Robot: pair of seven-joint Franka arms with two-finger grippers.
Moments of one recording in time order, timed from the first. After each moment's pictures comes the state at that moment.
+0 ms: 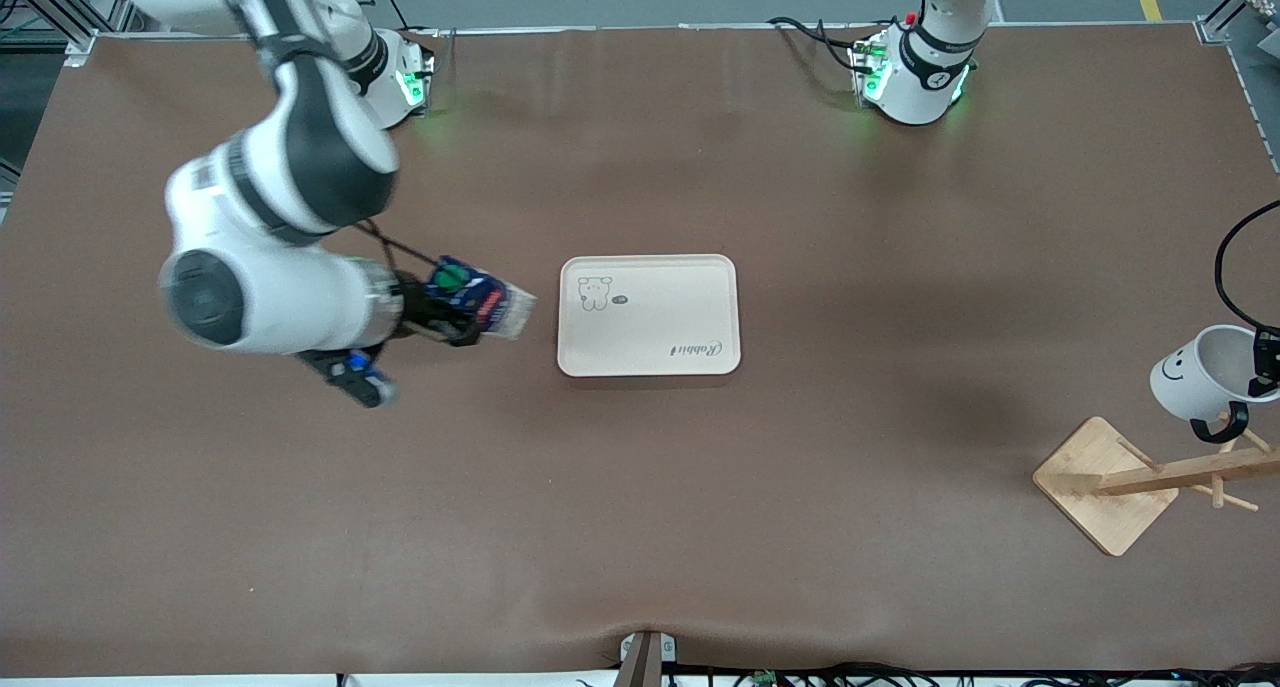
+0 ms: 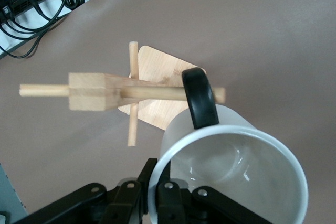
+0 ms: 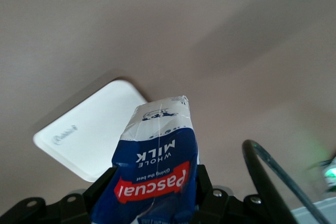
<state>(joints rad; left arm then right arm) 0.51 0.36 -0.30 -1.47 0.12 1.96 0.69 0.30 0.48 -0.03 -1.29 0.32 1.47 0.81</state>
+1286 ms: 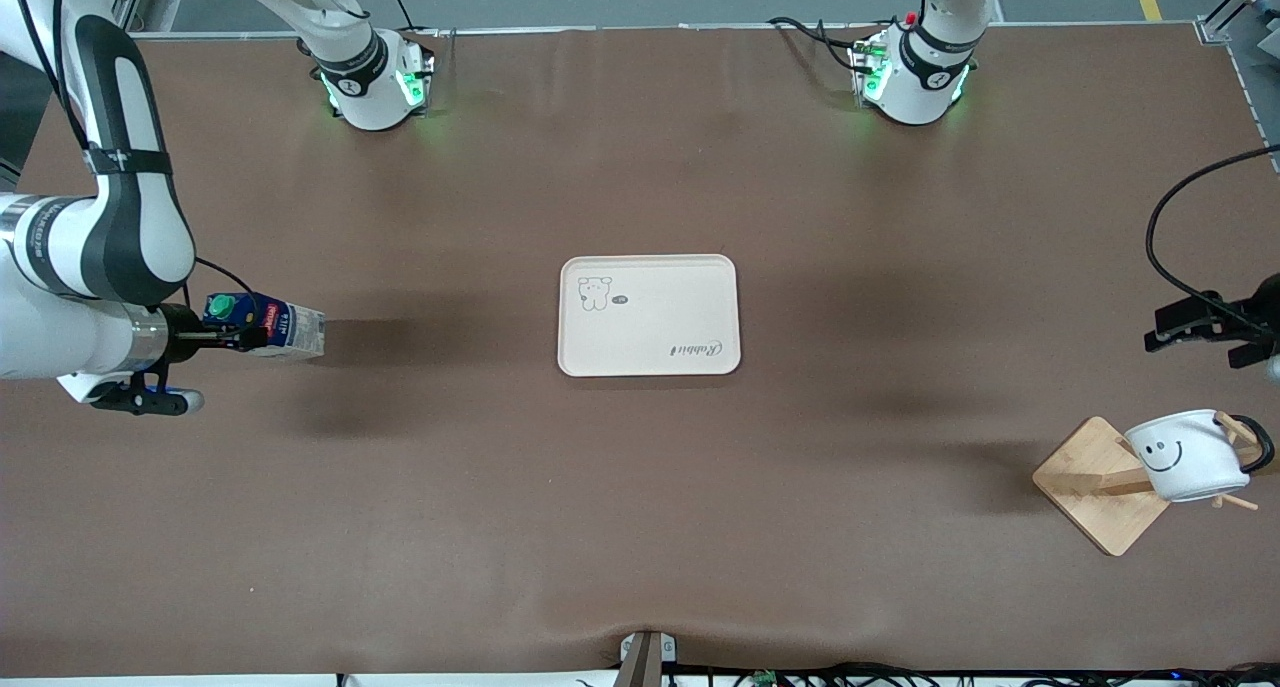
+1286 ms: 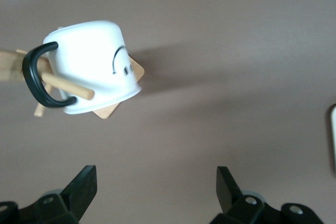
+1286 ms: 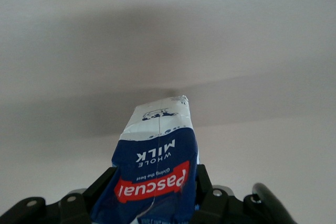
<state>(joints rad) 0.51 0.26 -0.45 -1.47 0.04 1.74 0.23 -0.08 0.36 -0.03 -1.74 0.03 1.78 -0.02</state>
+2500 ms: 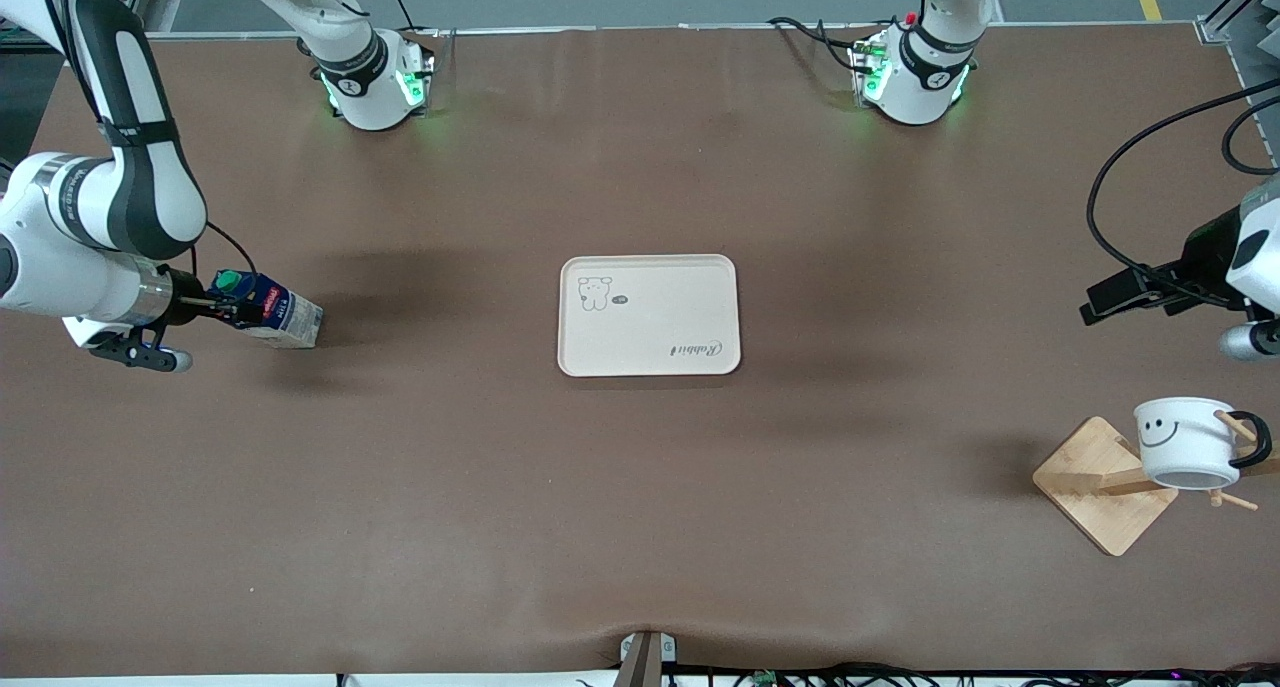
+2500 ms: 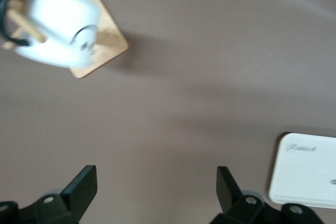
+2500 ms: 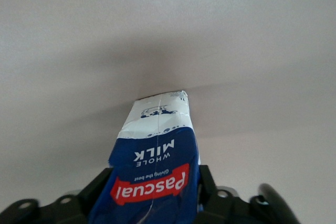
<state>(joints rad) 0.50 0.20 -0.58 -1.45 0.09 1.62 -0.20 -0.15 0.22 -0.03 -2.07 0.03 2.03 0.03</state>
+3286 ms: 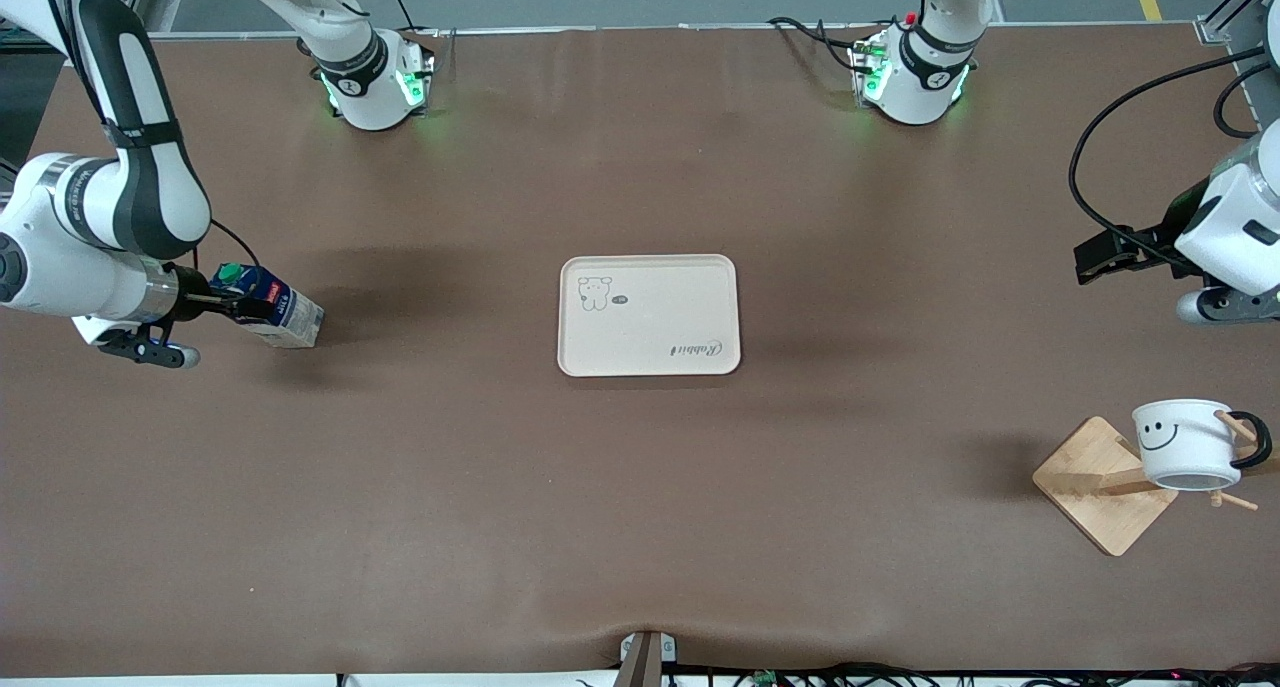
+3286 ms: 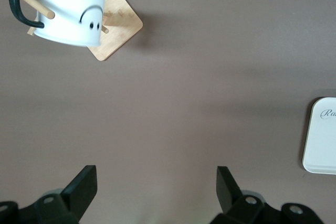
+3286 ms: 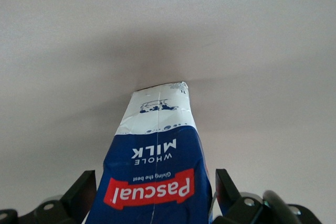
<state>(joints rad) 0.50 0.19 -0.66 -1.42 0.19 1.49 -0.18 -0.15 0.22 -0.03 -2.08 0.03 2.01 0.03</state>
